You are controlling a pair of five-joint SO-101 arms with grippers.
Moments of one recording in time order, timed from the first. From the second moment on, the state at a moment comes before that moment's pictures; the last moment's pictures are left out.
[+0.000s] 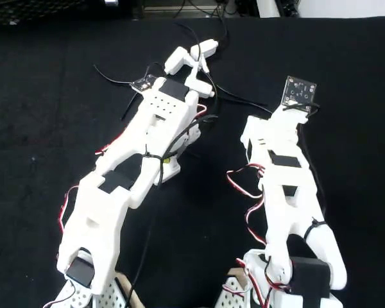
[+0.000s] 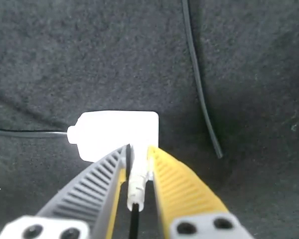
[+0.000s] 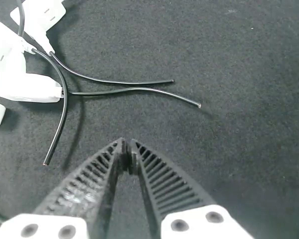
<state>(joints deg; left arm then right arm) 22.2 44.4 -30.6 94.6 60.7 5.5 -20.2 57.5 13.0 -13.1</state>
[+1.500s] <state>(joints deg) 9.2 29.9 -29.8 100.3 50.6 5.5 -20.2 57.5 13.0 -13.1</state>
